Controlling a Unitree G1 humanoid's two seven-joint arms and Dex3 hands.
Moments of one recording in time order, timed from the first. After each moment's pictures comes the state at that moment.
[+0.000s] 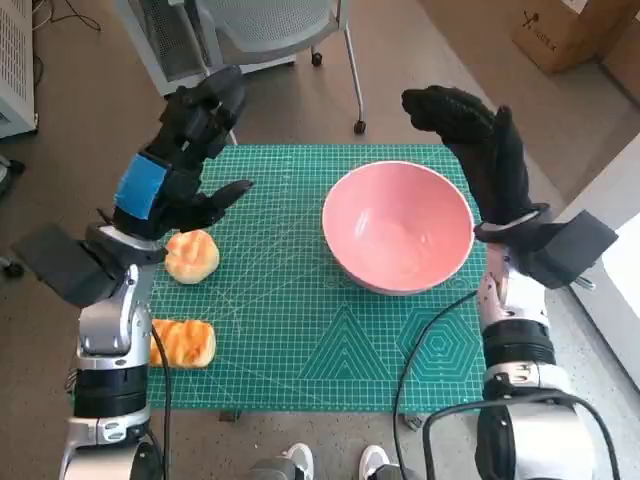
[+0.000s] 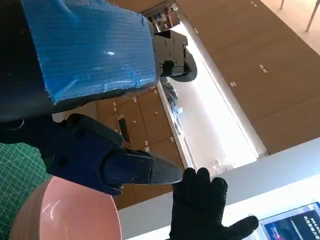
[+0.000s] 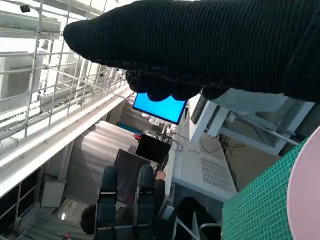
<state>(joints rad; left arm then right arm) -0.55 0.32 0.17 0.15 -0.20 -0.15 -0.42 -0.94 -0.17 -0.21 1.03 0.23 -0.80 0.63</state>
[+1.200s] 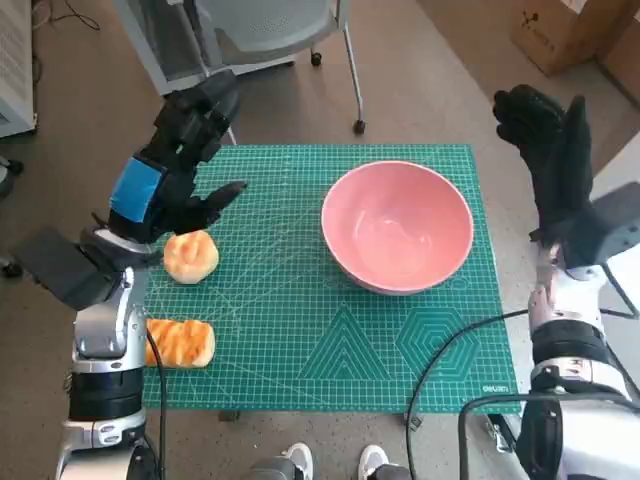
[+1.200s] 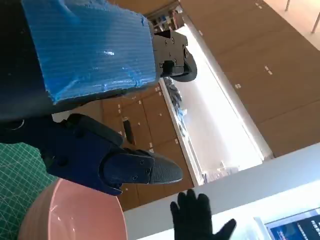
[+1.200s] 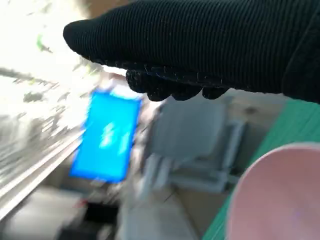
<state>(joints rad) -0.54 0.33 0.17 0.15 -0.20 -0.15 -0.41 -0.97 -0.35 -0.24 1.28 0.07 -0.66 0.25</state>
